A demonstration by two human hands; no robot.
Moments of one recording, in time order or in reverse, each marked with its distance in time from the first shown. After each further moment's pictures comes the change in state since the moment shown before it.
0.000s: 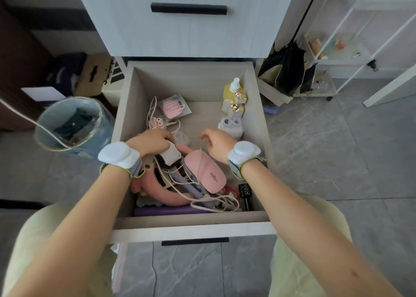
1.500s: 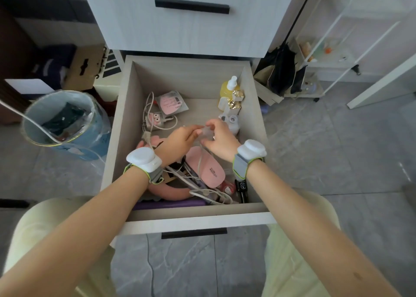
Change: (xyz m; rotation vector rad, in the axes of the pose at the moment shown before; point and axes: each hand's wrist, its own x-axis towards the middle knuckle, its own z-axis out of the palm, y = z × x) left_hand 0.000 0.041 0.041 -0.406 0.285 0.478; right_hand -0.019 -0.012 -0.002 0.283 0.170 0.161
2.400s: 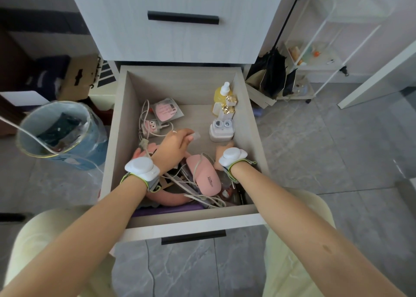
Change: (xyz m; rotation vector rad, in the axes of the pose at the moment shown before) left_hand -0.003 -0.009 0.001 0.114 0.122 0.013; right_hand 0.013 0.046 0.023 -0.240 -0.001 0.361
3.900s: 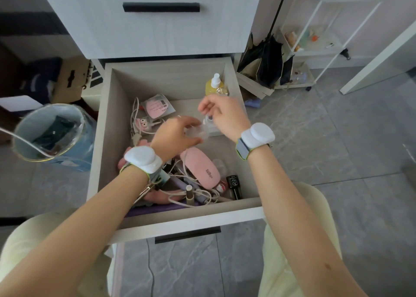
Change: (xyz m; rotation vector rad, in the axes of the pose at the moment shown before) left_hand 0.021 0.031 -0.002 0.116 -0.049 0.010; right_hand -0.031 -0.022 -0.096 0.384 0.216 -0.618
